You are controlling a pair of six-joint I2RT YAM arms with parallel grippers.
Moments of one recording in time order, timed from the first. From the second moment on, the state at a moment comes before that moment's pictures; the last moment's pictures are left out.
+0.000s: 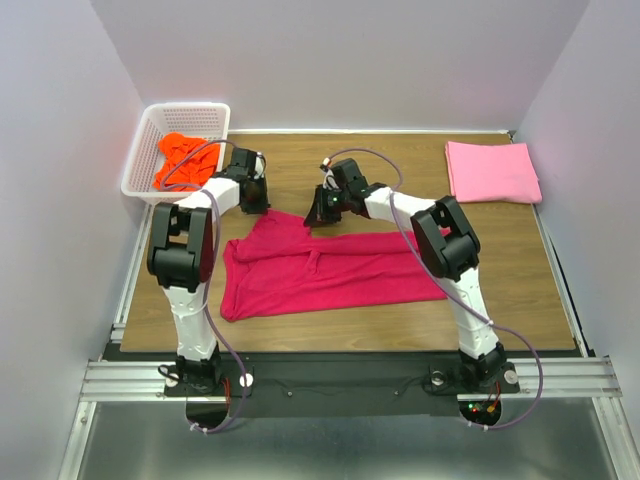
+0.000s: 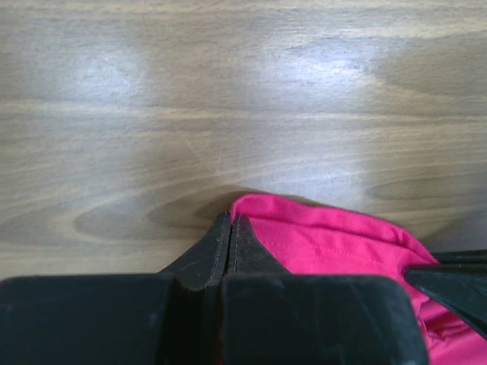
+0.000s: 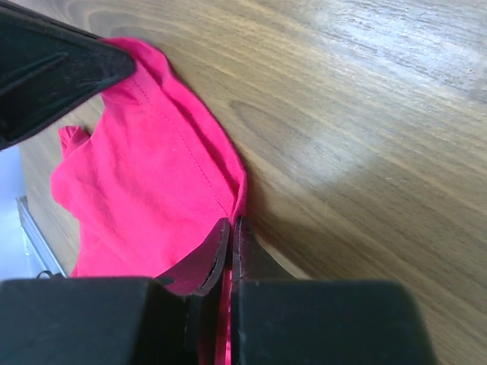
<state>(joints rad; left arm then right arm) -0.19 2.01 1.41 -0.38 0.09 -0.28 0.57 2.31 1.70 -0.15 -0.49 0.60</state>
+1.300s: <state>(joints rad) -0.21 1.08 0.69 -0.80 0.42 -0.46 0.76 1.96 1.34 -0.40 -0.56 0.29</state>
